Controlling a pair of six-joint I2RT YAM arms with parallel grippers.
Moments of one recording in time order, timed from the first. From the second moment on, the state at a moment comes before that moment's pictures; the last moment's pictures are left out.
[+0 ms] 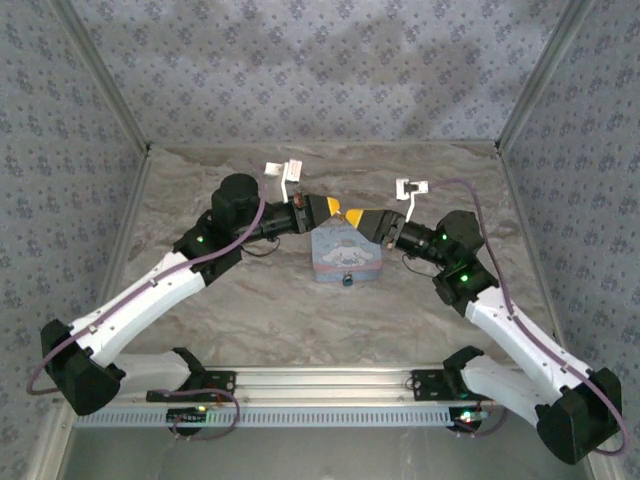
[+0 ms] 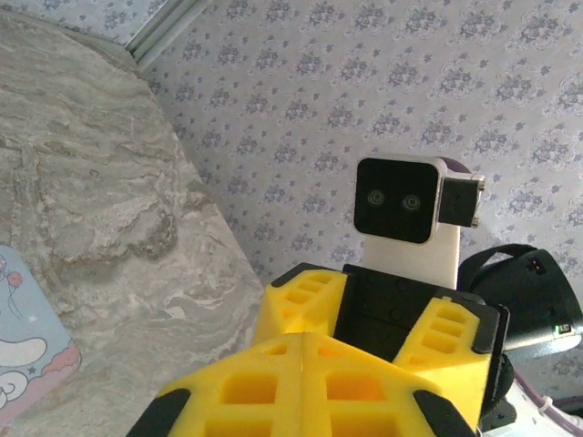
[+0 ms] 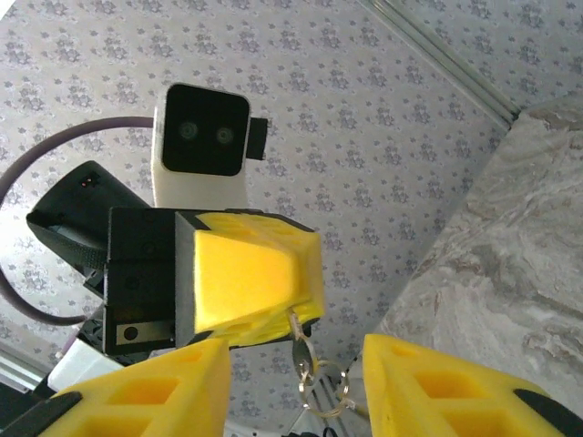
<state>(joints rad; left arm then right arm) -0.77 1.21 1.15 -0.07 0.42 -0.90 0.51 0.94 0.73 0.39 -0.66 1.00</state>
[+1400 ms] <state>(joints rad) -0.77 1.20 1.12 0.00 0.39 -0.94 0.56 0.99 0.73 0.47 -0.59 1.01</state>
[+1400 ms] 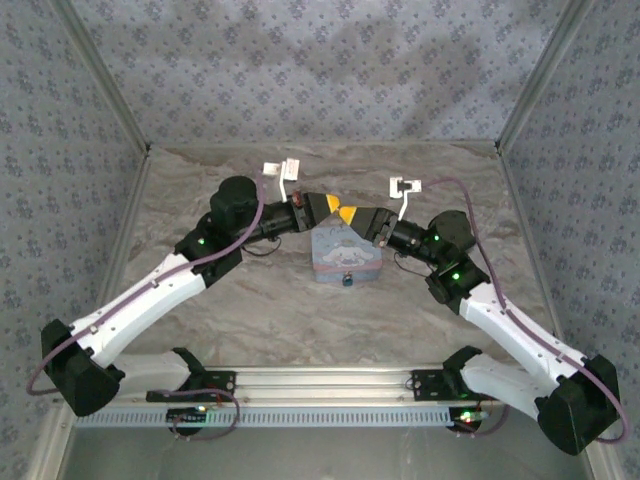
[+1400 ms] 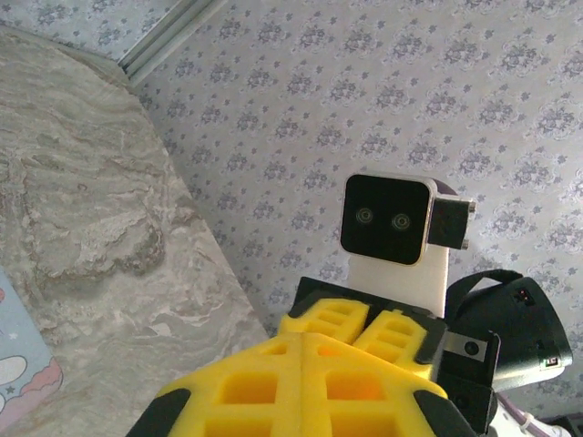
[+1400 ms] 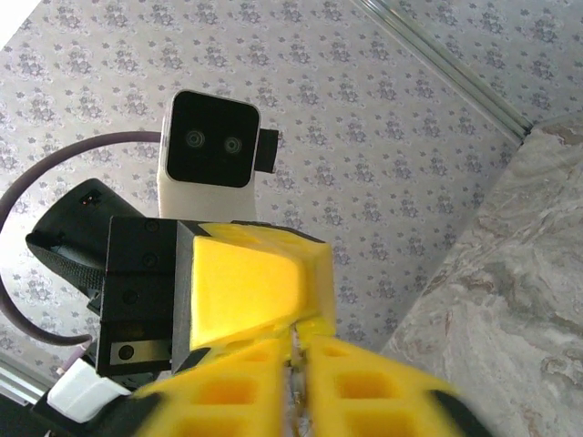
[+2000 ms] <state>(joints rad) -0.77 1.17 1.06 0.08 0.33 -1.02 0.61 0.98 0.72 0.50 -0.48 1.00</state>
